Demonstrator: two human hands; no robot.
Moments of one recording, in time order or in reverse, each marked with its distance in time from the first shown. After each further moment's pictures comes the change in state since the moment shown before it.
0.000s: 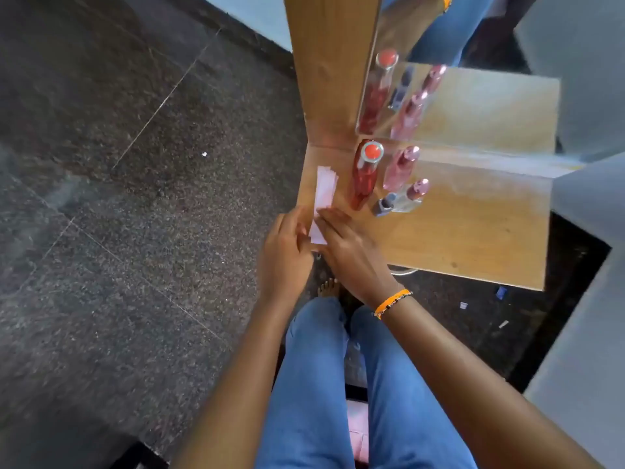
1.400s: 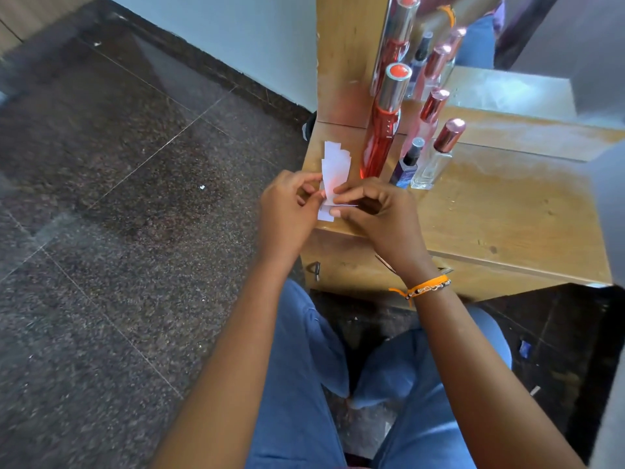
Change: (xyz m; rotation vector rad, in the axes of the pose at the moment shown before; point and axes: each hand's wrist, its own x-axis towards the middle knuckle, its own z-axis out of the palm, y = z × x) left_hand 0.026 -0.030 0.037 -0.244 0.222 0.237; right_hand -0.004 0.043 0.034 0.717 0.270 0.139
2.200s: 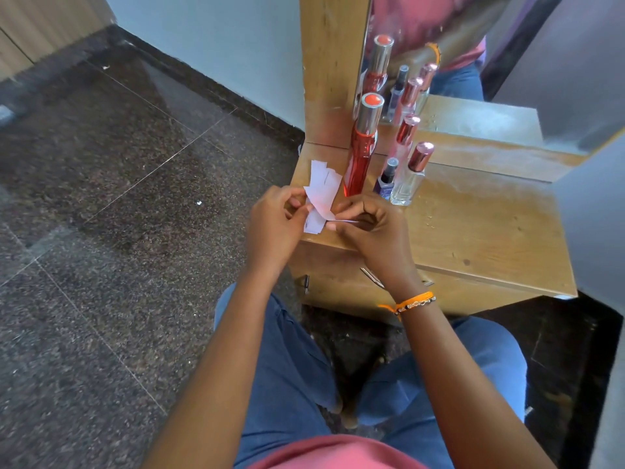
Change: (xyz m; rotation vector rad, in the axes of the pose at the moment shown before) left_hand -0.001 0.002 0.003 0.041 0.024 -0.011; right_hand -0.006 0.004 -0.012 0.068 0.072 -0.038
